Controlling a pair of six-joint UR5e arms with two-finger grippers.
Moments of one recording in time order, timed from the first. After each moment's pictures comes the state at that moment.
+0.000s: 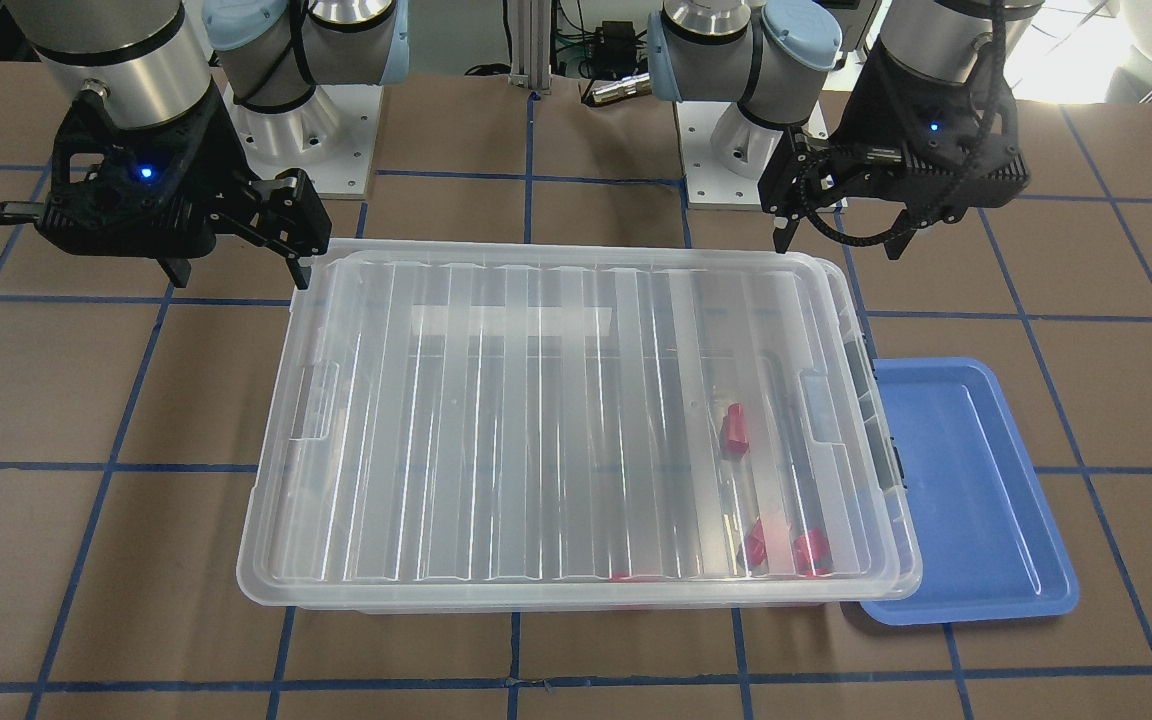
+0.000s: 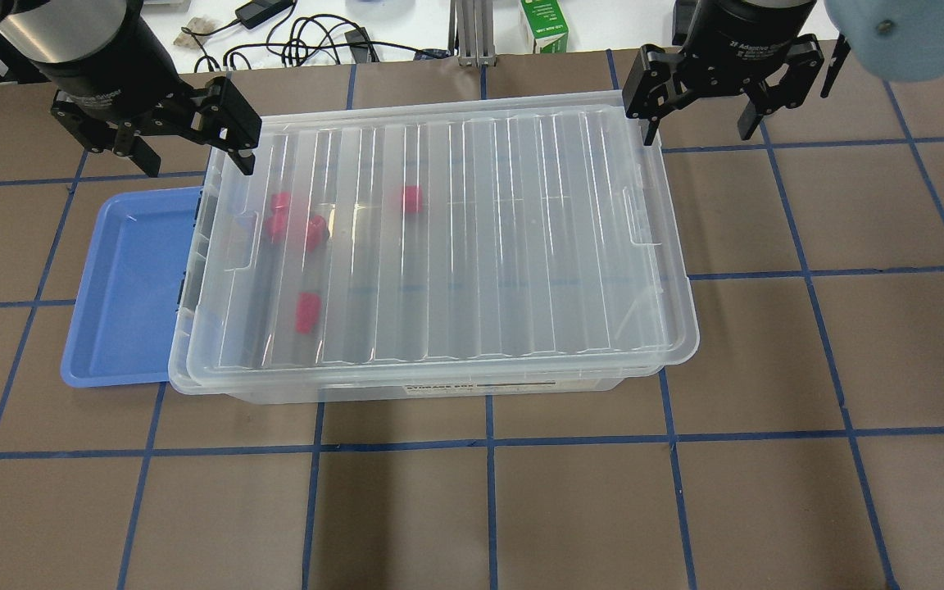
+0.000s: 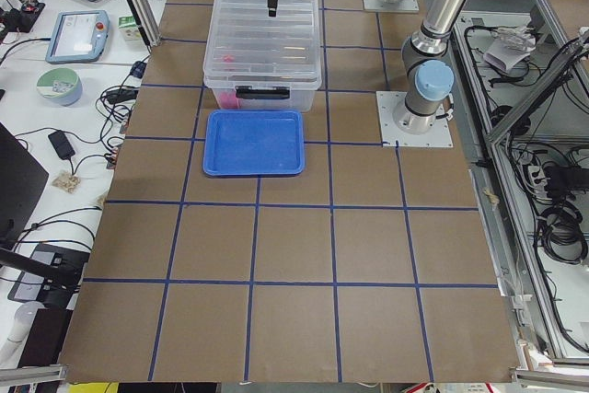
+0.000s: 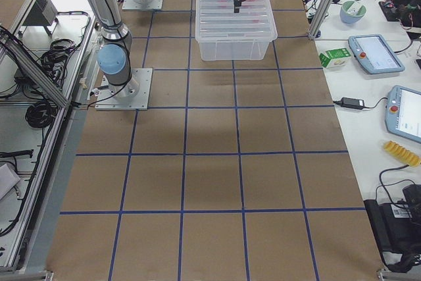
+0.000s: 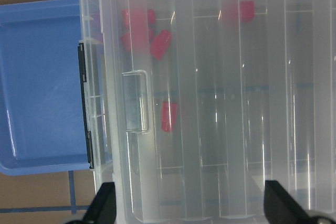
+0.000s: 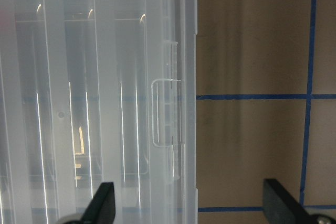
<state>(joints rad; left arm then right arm) -1.55 -1.56 -1.49 -1.59 1.56 0.06 1.62 -1.48 1.43 -1.56 -1.58 0.05</state>
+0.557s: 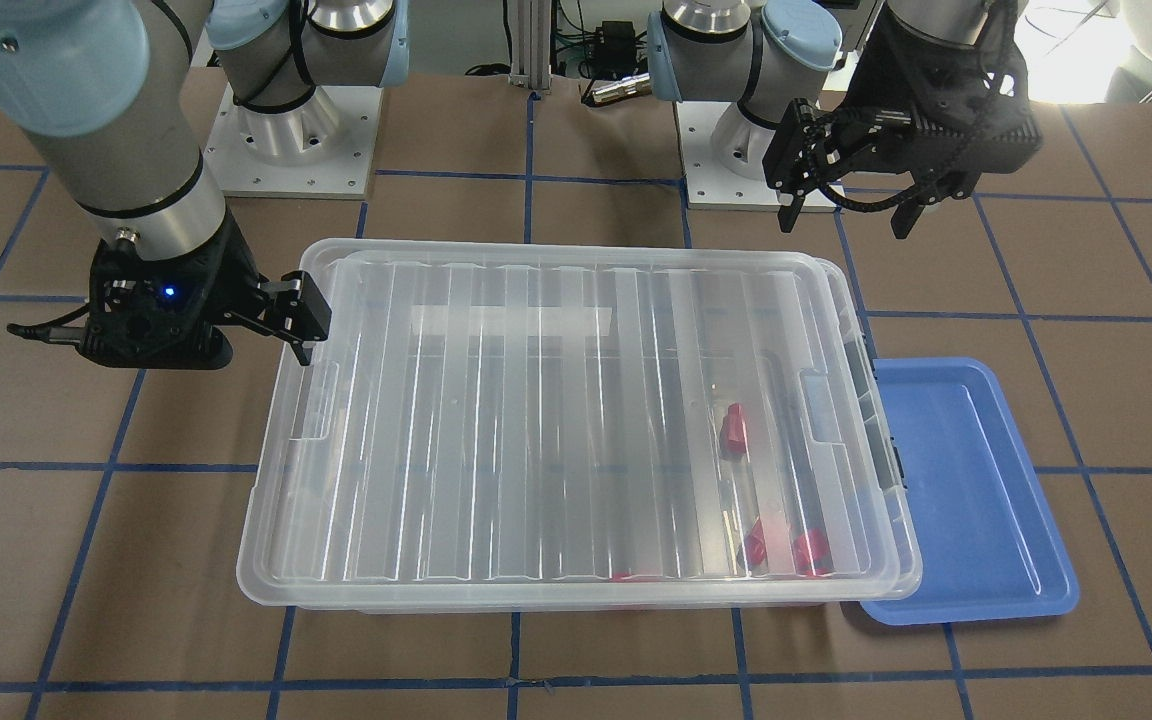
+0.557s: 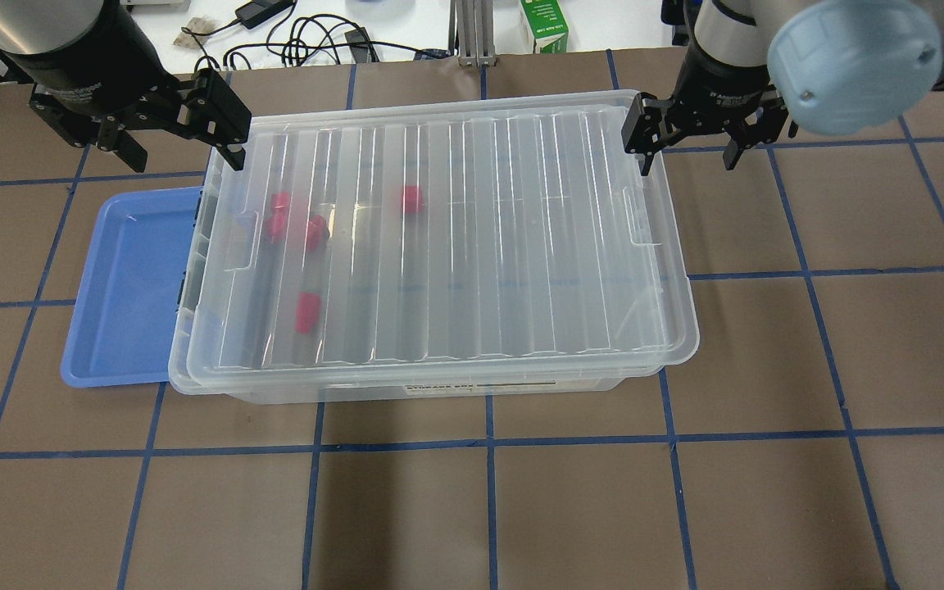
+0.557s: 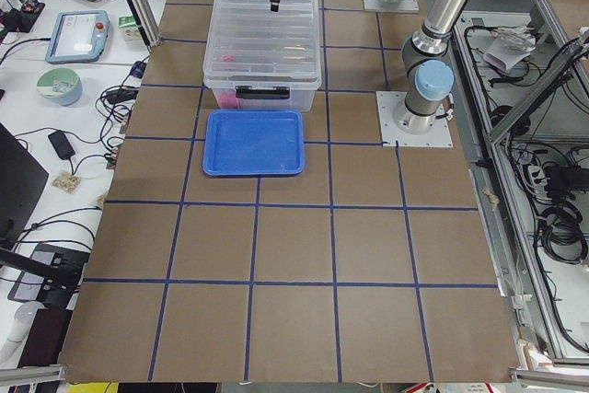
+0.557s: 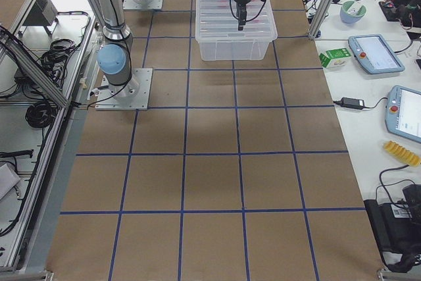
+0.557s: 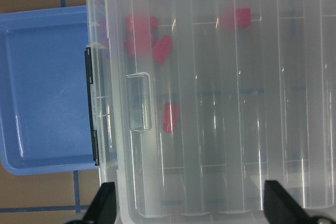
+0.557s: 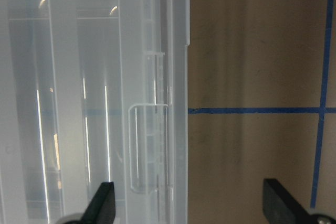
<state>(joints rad) -1.55 -1.53 -1.48 -1.62 1.57 0.06 1.59 -1.40 1.58 -1.78 -1.59 0.01</state>
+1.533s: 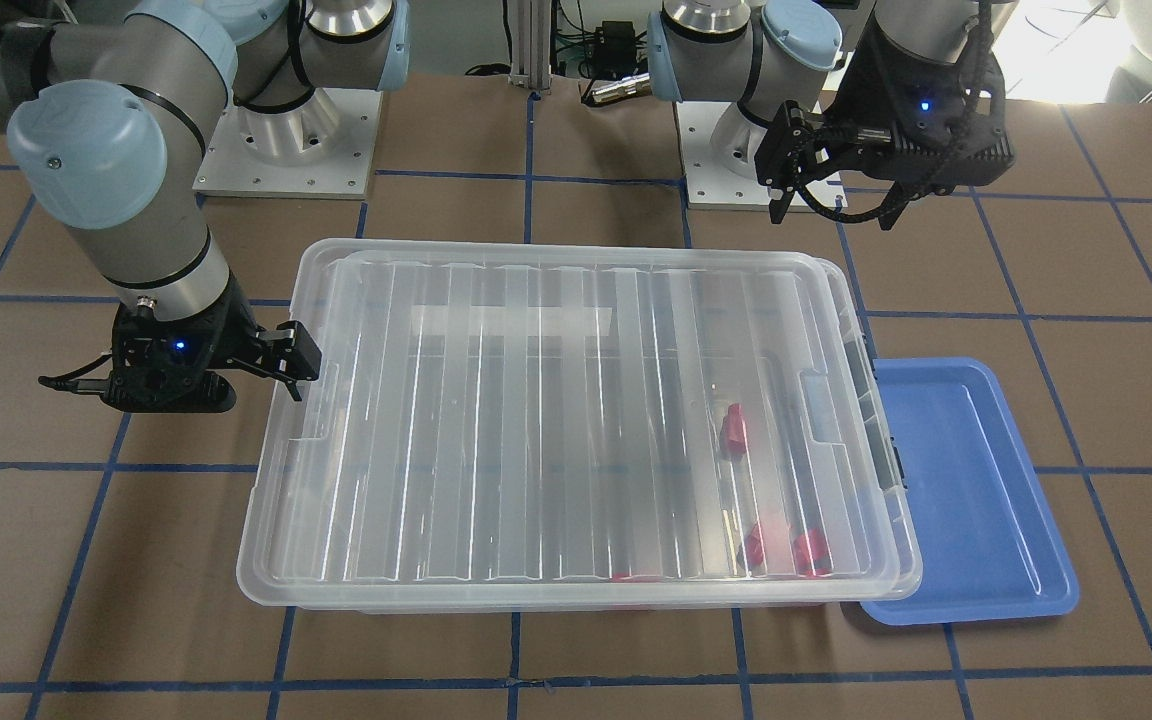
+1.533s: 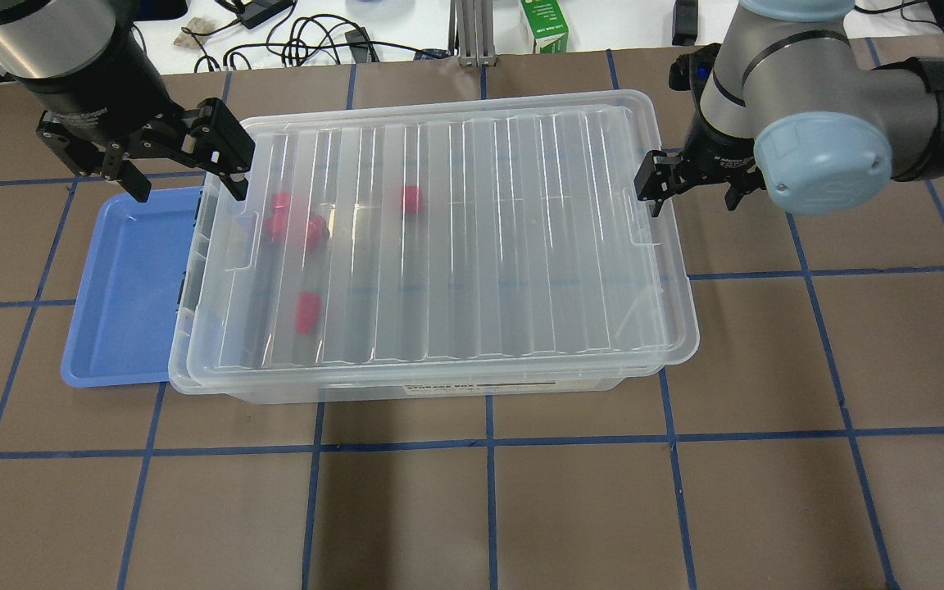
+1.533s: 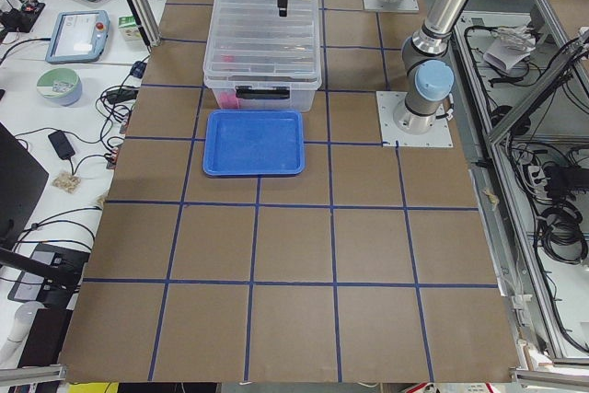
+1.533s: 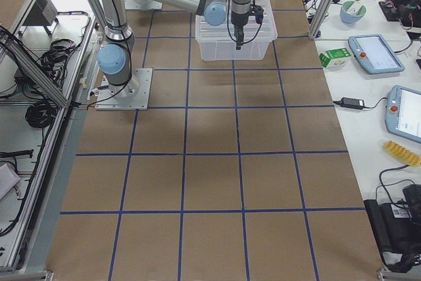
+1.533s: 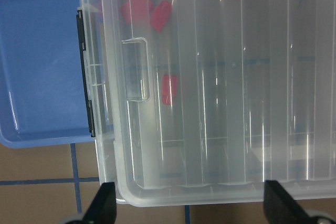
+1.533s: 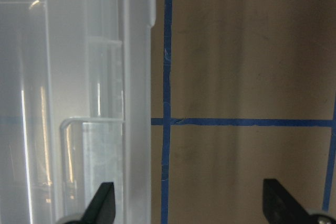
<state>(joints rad) -1.54 -1.53 -1.50 -1.67 1.57 0.06 1.55 -1.40 1.73 -1.93 -1.60 -0.06</state>
